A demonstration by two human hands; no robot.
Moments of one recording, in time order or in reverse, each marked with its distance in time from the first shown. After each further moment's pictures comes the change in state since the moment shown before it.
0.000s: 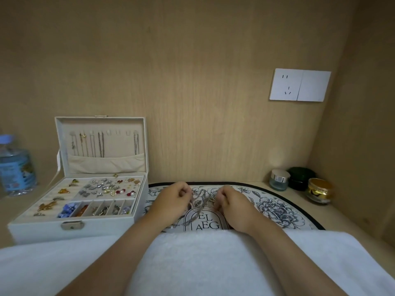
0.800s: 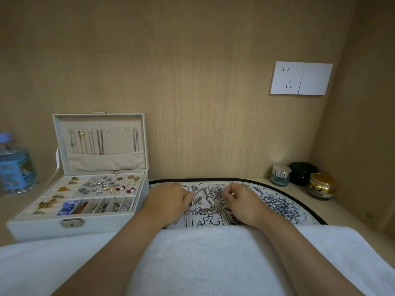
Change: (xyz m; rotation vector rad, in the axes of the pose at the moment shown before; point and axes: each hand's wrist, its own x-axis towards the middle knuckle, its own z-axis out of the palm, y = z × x) left_hand -0.001 -0.004 -0.008 0.700 -0.008 0.224; right_hand 0.001 0.011 -0.011 0.003 -0.003 0.107
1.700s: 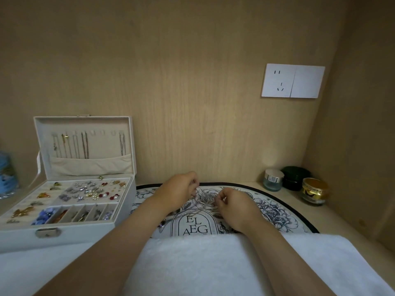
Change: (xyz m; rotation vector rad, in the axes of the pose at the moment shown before) left_hand 0.062 0.022 0.016 -0.403 -0.100 0.083; right_hand 0.007 0.009 -0.004 -0.226 0.109 0.027
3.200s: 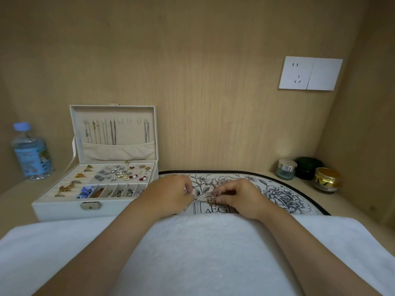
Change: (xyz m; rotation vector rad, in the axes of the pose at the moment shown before) left_hand -0.103 0.011 -0.057 0.231 -0.044 -0.183; right_hand -0.020 -0.026 0.006 0.442 -0.232 -0.182
